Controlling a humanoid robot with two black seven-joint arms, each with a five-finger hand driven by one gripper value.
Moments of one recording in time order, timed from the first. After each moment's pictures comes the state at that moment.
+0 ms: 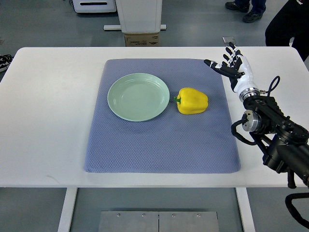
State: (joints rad) left arm -0.02 0.00 -0.11 -0.23 0.09 0.18 -0.17; right arm 0.80 -0.05 0.83 0.62 -0.52 -0.15 0.34
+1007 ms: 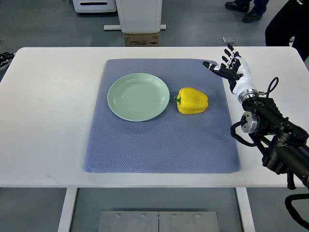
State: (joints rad) left arm -0.01 0.00 -0.11 -0.23 0.09 0.18 -0.17; right arm 0.79 -0.05 0.81 0.62 -0.52 -0.15 0.34
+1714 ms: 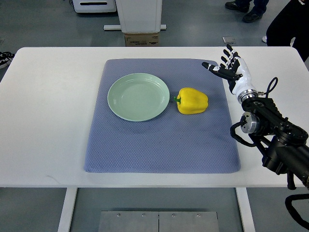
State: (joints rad) left arm -0.01 0.00 -0.11 -0.23 0.09 0.18 -0.17; right arm 0.79 -0.05 0.81 0.62 -0.52 -0.15 0.34
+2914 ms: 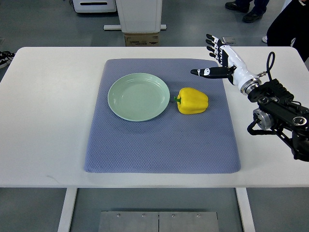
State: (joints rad) left arm -0.01 0.00 -0.11 -0.23 0.09 0.18 -0.18; right arm 0.93 -0.29 0.37 0.86 -0.65 -0.14 0.36
